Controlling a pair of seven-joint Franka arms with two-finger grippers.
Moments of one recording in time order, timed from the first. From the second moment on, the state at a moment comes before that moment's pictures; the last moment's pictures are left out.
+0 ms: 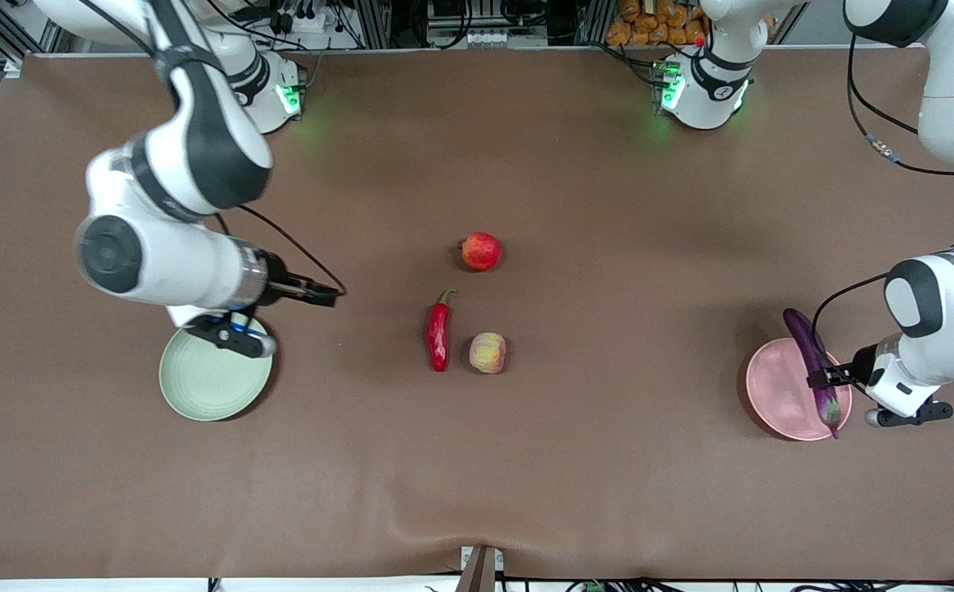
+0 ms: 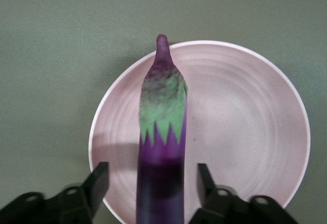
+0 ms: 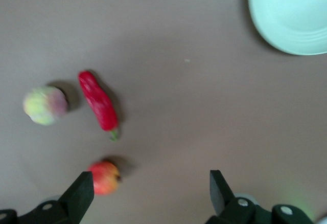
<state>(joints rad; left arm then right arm) 0.29 0.69 -0.13 -1.60 0.05 2.27 0.02 0.36 0.43 0.01 -1.46 0.27 1.75 0.70</state>
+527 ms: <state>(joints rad) 0.29 0.69 -0.14 -1.59 0.05 2.27 0.02 0.53 0.65 0.01 -1.46 0.27 2.29 0.97</state>
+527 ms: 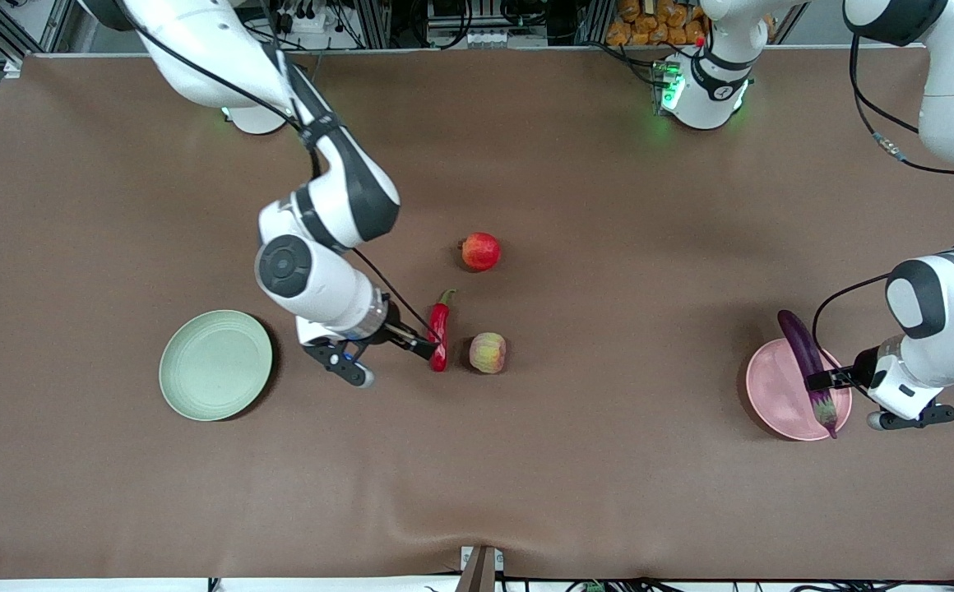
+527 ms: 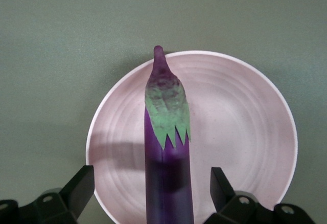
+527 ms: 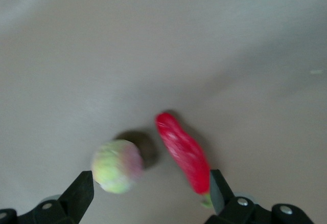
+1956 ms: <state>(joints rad) 0.17 0.68 -0.33 -1.58 -0.02 2.24 -0.49 0.72 0.93 -0.04 -1.28 0.21 2.50 1.17</state>
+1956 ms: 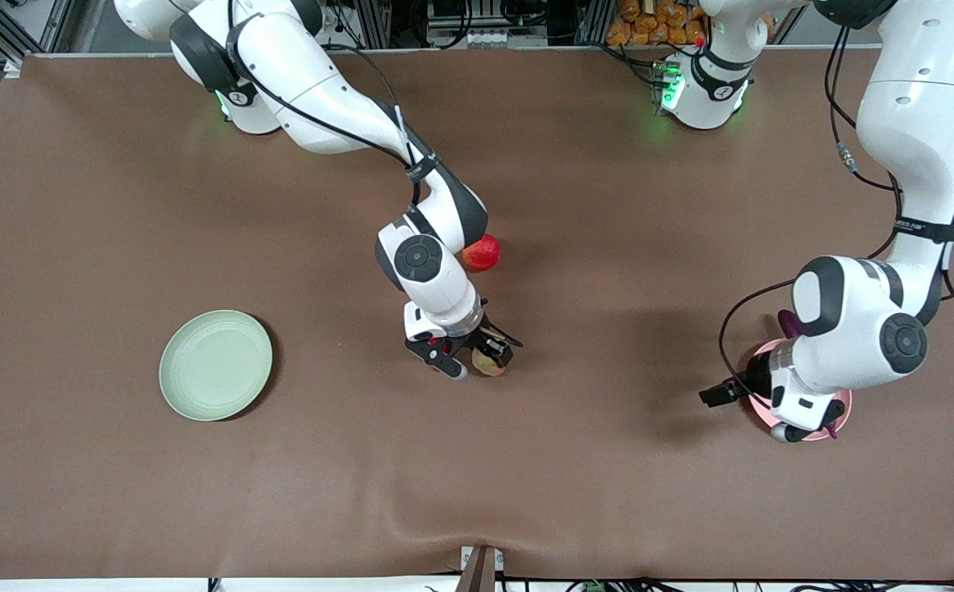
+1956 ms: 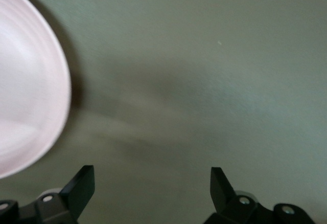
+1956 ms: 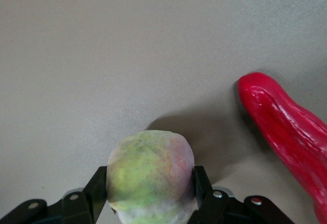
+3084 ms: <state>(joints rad) -0.39 0.79 -0.21 -1.32 -0.02 2.32 -0.85 0.20 0.78 -0.01 -1.10 0.16 1.64 0.42</state>
